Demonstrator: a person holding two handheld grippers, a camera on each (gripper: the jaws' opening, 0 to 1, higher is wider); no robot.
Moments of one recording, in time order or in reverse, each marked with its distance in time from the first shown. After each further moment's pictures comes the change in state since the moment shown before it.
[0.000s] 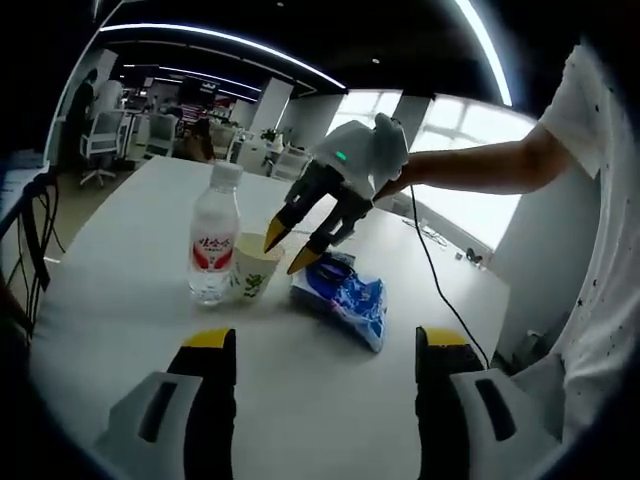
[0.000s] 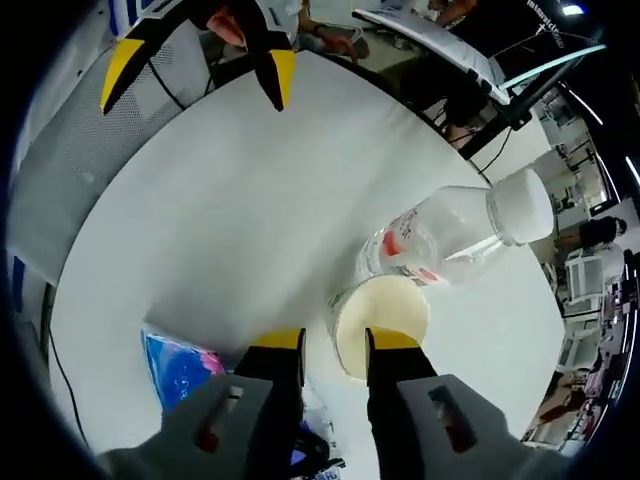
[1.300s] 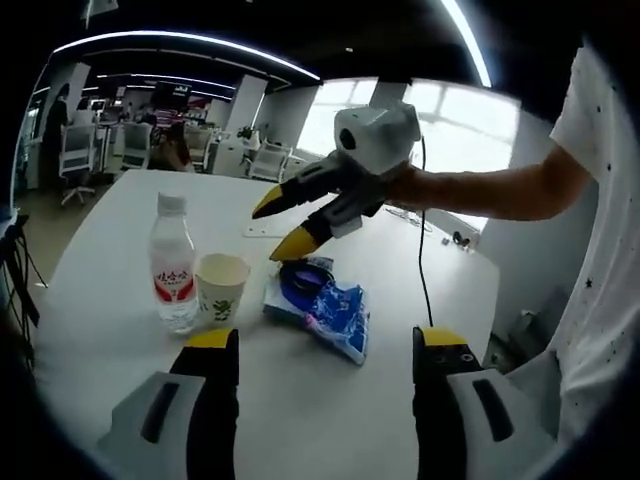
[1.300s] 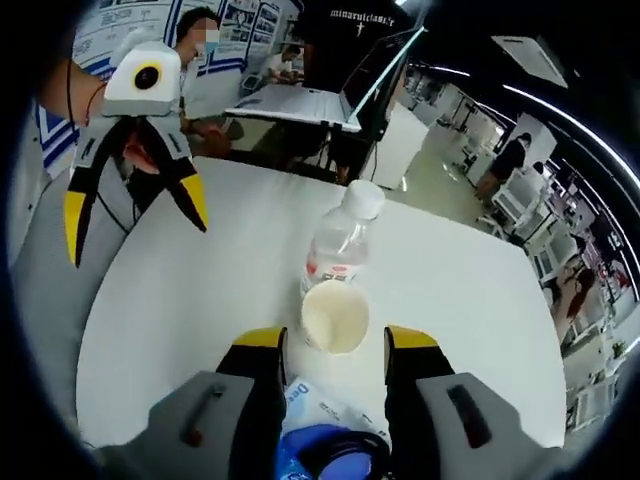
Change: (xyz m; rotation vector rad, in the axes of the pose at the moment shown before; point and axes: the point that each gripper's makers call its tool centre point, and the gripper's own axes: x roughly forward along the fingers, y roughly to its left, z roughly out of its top) left arm 0.024 -0.034 0.023 0.083 0.039 -0.070; right arm -0.075 -0.014 -0.002 0.542 -0.328 -0.345
